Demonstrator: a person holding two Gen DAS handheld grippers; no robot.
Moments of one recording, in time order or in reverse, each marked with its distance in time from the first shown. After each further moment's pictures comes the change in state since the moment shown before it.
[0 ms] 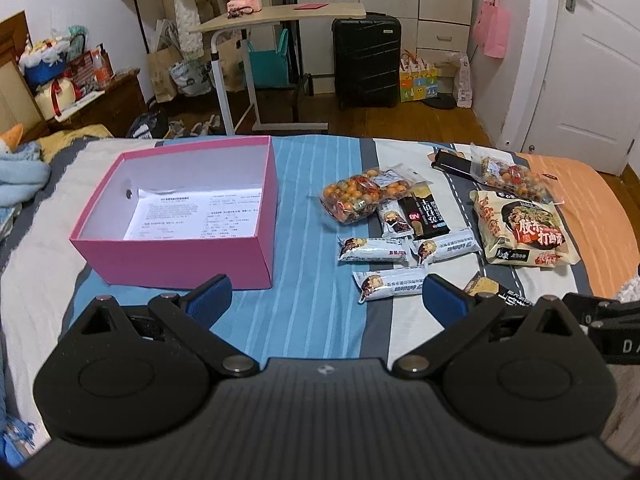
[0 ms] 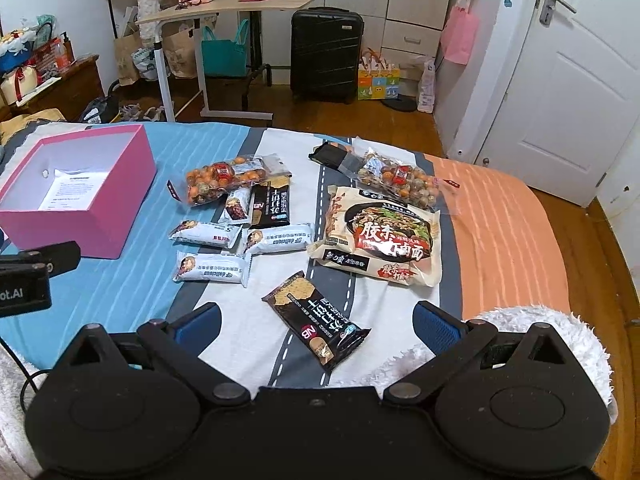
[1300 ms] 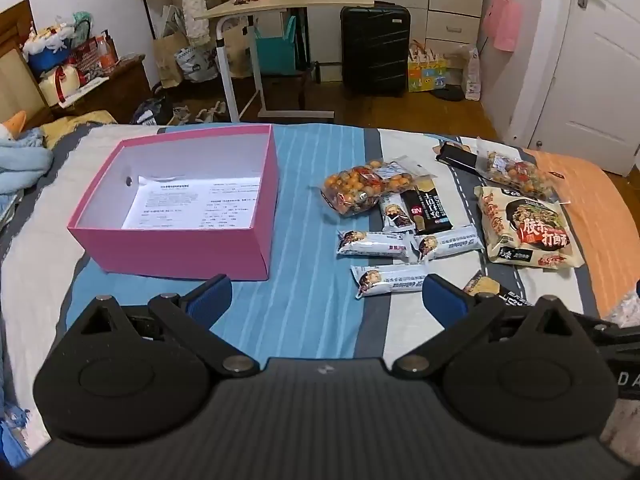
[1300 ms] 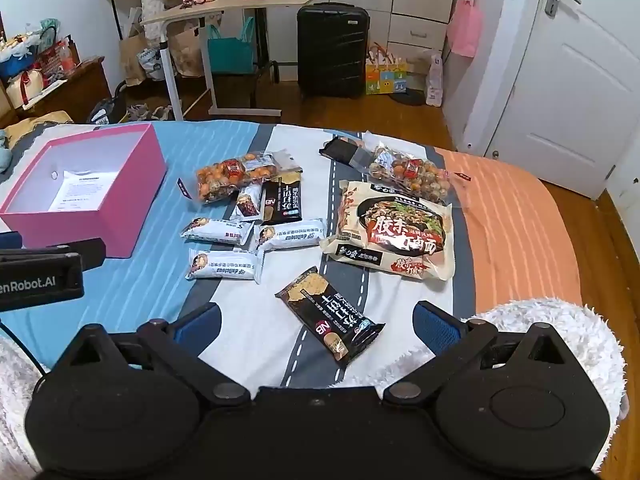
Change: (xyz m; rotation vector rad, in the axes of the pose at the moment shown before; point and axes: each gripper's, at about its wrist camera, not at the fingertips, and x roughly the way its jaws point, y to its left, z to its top) left arm 0.010 -0.004 0.006 -0.027 0.048 0.011; right arm 0.007 0.003 -0.007 0.018 0.000 0.036
